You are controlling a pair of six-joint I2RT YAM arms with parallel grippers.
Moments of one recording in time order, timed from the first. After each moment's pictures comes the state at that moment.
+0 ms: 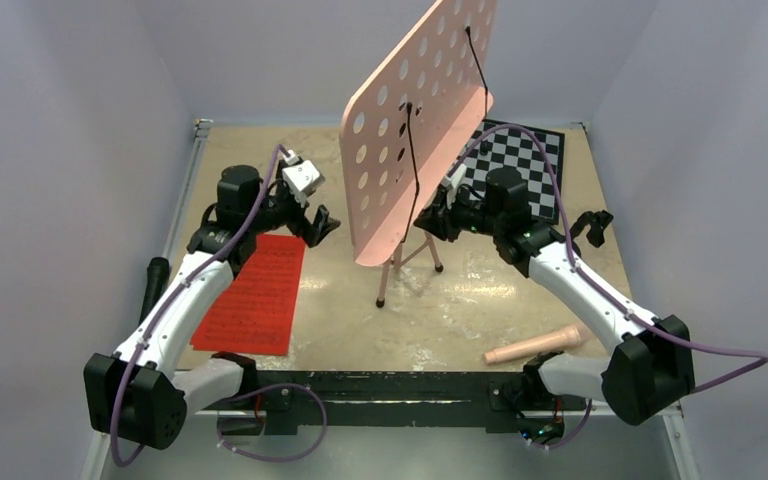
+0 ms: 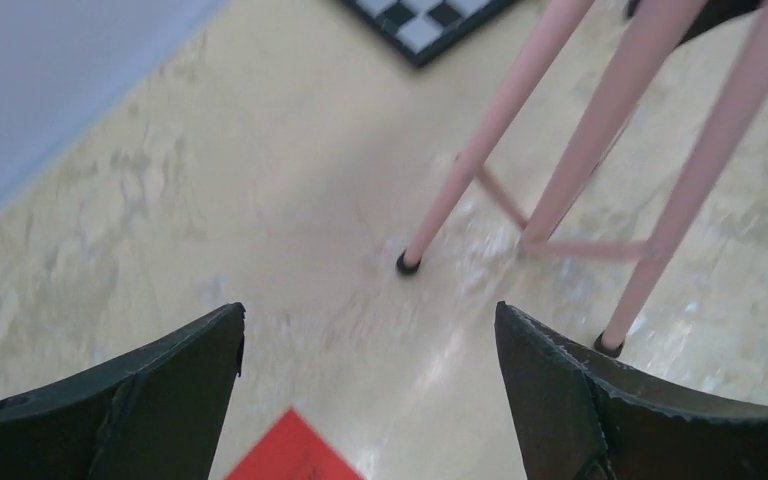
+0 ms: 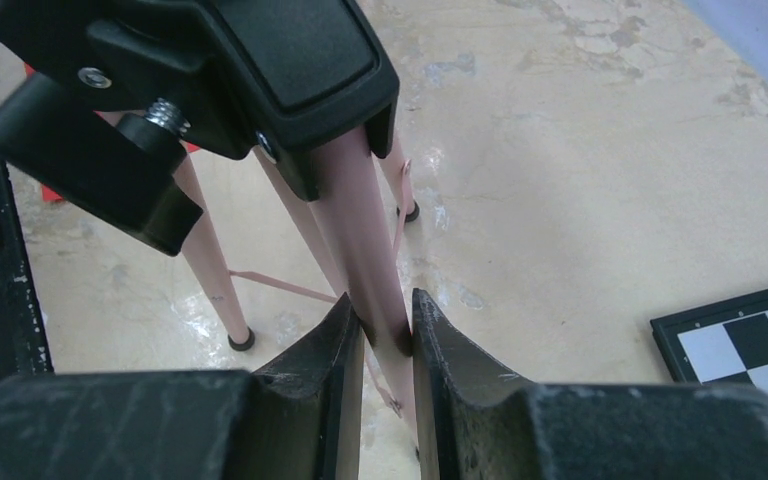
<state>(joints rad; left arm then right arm) -0.25 1.12 0.92 -0.33 0.50 0.37 0.45 1.23 0.91 -0.04 -0.58 -0.19</state>
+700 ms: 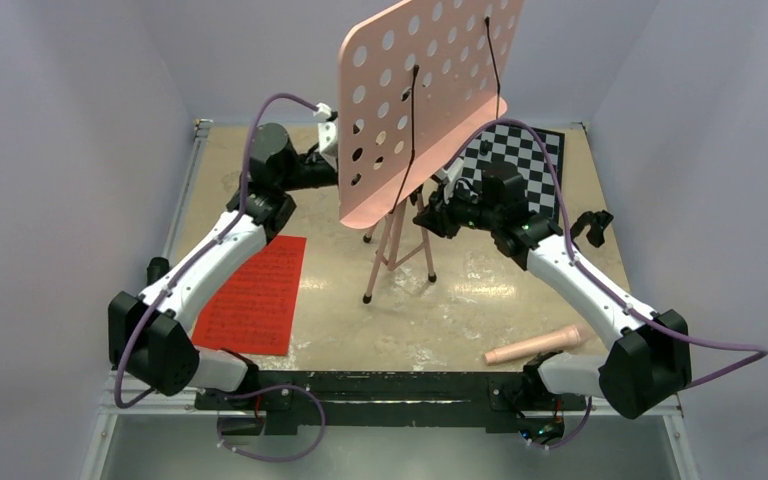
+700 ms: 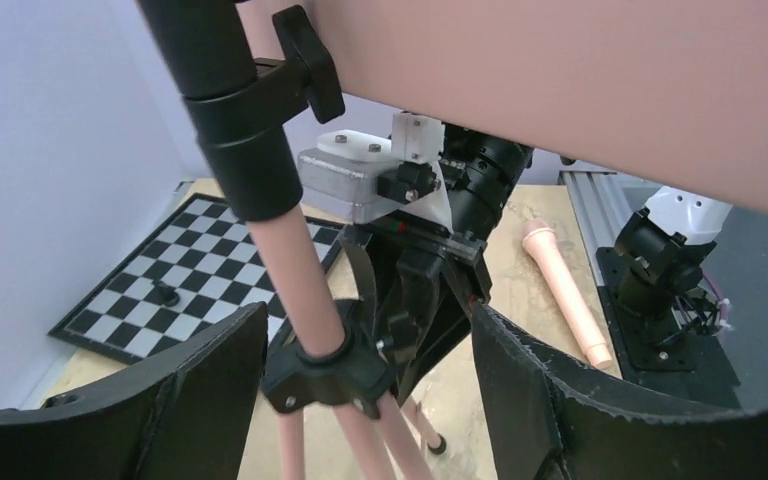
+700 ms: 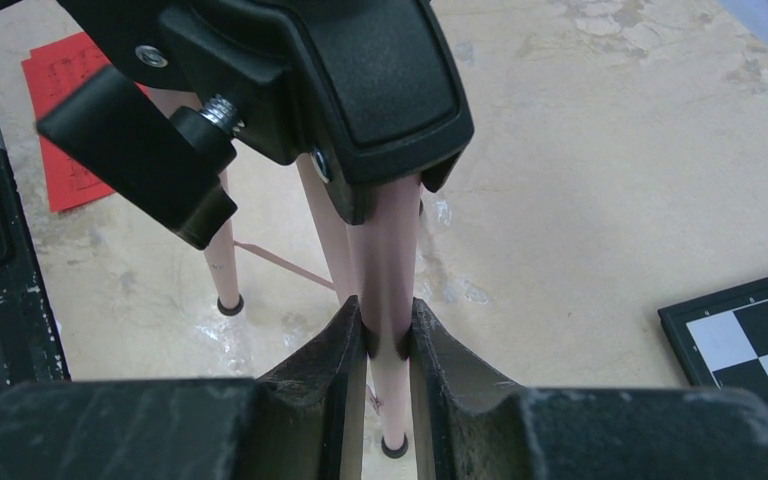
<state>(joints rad) -0.43 1.35 1.20 0.31 0.99 -0.06 0.46 1.27 1.00 -0.16 -0.56 -0.17</state>
